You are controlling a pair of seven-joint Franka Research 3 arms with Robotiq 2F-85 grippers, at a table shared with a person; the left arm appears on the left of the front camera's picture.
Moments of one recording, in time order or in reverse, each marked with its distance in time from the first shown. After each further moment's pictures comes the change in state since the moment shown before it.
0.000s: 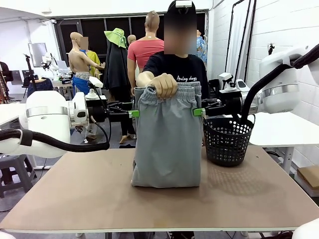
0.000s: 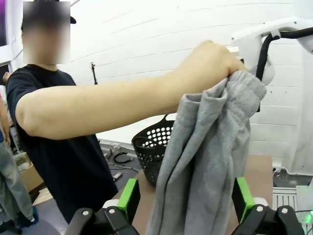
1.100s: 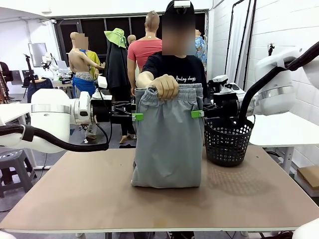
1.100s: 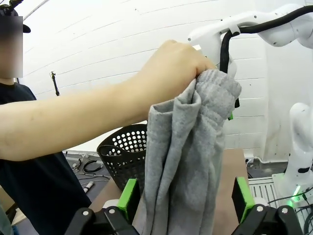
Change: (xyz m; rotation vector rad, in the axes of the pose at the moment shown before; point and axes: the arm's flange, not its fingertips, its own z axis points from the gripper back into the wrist) left arm 0.001 0.005 -0.019 -0.207 0.008 -0.036; right arm -0.005 0.012 -0.019 0.159 -0.004 -0.093
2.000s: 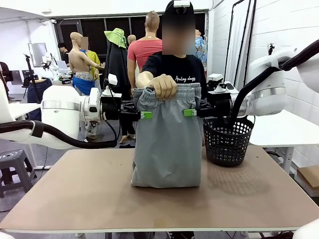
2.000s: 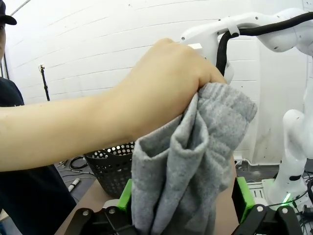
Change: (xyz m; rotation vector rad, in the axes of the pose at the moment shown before) left arm 0.008 0.000 -0.031 -0.050 0.013 0.056; right arm 0.006 -0.003 -0.025 0.010 -0.049 0.093
